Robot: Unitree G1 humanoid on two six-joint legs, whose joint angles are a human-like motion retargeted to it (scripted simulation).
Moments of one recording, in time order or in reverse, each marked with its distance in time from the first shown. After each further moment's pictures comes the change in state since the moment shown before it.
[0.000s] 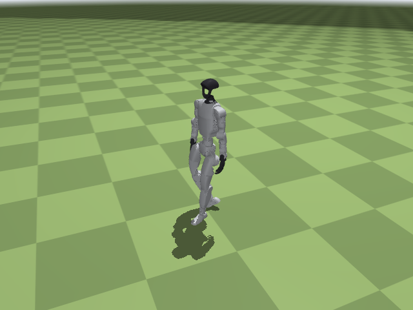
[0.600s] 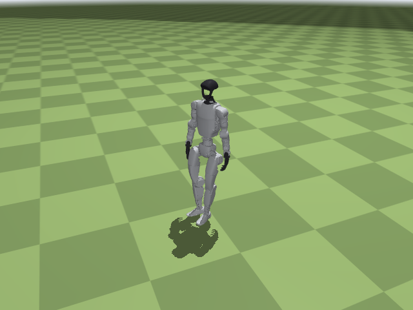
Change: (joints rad) left arm 0.028 0.016 0.001 0.096 0.017 0.021 0.023; right arm -0.013 0.045 0.027 -0.074 0.030 -0.026 0.057; waist -0.050 -0.115 0.031; left_leg 0.058 -0.132 -0.151 -0.008 0.013 0.000; right_leg -0.037 0.142 0.360 -0.526 -0.172 0.095
